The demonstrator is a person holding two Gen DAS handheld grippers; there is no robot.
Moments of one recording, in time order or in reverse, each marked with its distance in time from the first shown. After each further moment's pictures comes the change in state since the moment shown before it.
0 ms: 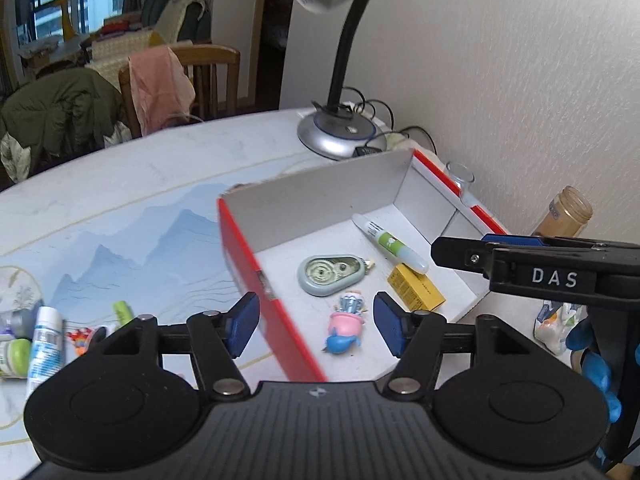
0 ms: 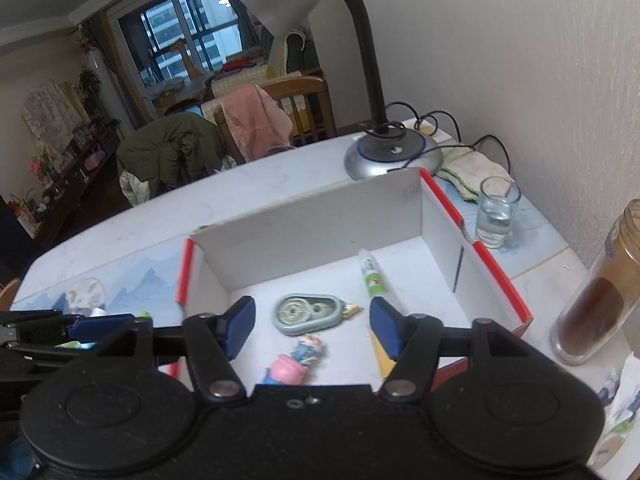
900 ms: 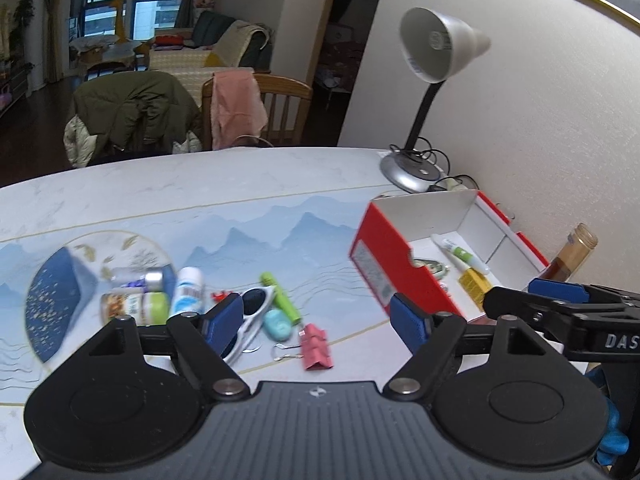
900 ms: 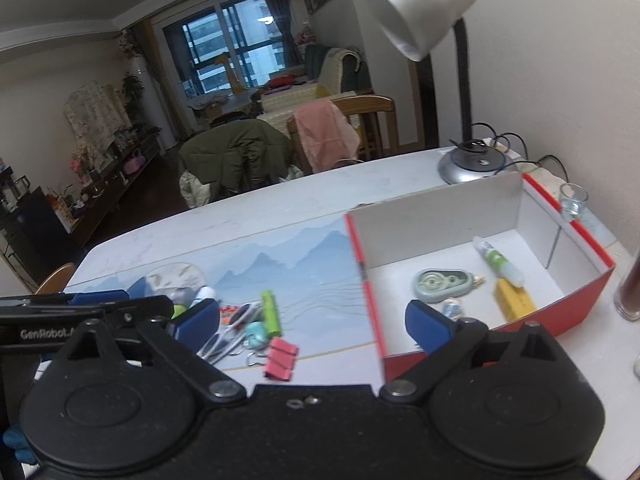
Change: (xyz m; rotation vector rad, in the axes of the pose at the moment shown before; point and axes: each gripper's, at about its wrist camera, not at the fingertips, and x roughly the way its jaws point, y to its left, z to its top) left arm -0.114 0.144 -0.067 -0.129 -0.125 0.045; right arm -0.039 0.147 -0.059 -0.058 -0.067 0.081
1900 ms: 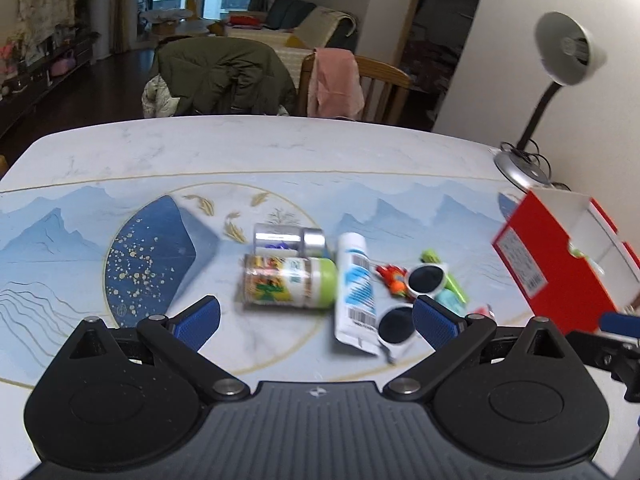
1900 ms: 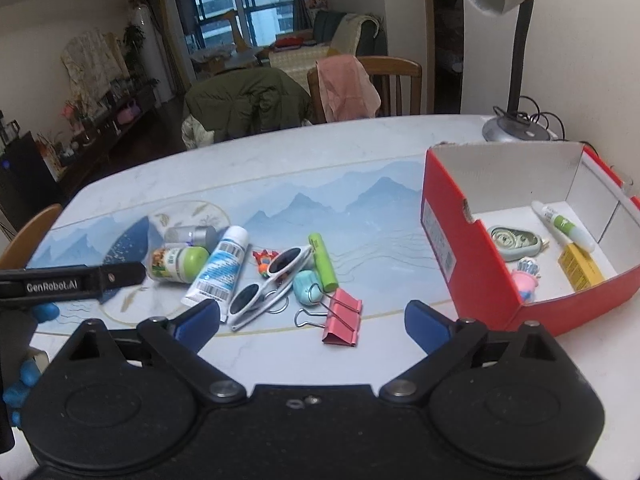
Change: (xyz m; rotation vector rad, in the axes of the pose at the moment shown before) left arm 0.040 0.145 -0.039 -0.122 0.013 0.162; right arm 0.076 0.081 -0.042 -0.080 0.113 -0.077
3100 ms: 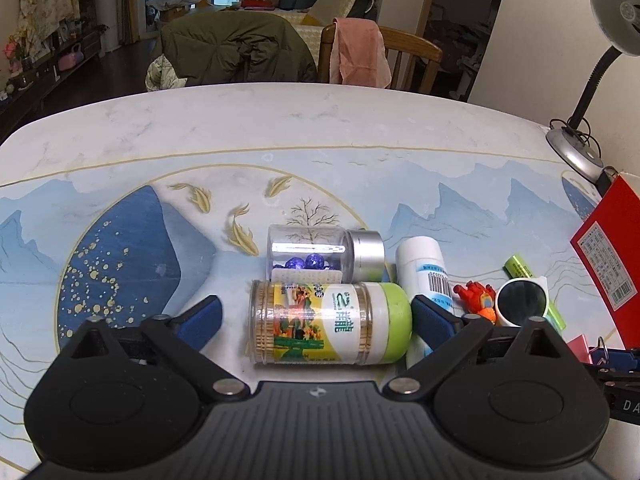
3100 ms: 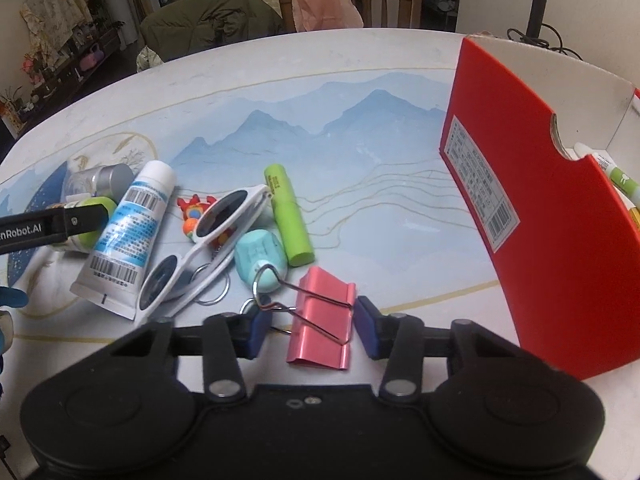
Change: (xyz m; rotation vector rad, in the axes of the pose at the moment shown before) left arm 0.109 0.016 0.011 0.026 0.056 0.065; right arm 0.119 -0.013 -0.004 0.002 0.198 -0.081
